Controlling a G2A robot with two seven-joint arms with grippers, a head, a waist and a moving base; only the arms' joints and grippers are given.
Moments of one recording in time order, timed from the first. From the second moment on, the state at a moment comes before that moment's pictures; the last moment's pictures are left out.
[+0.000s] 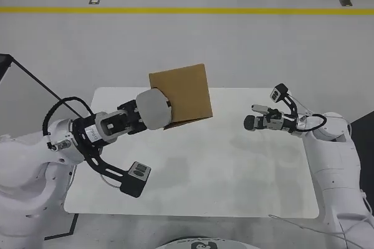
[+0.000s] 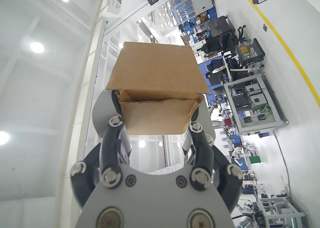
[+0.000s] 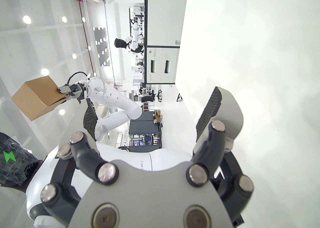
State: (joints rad) left arm 1.34 -0.98 -1.59 -2.35 2.69 -0.18 0.83; right arm -1.08 -1.14 1.52 -1.13 0.33 -0.13 1.45
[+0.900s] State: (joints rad) left arm 1.40 -0.98 -1.60 -2.29 2.16 -0.48 0.70; right arm -1.08 -1.14 1.52 -1.13 0.33 -0.13 1.45
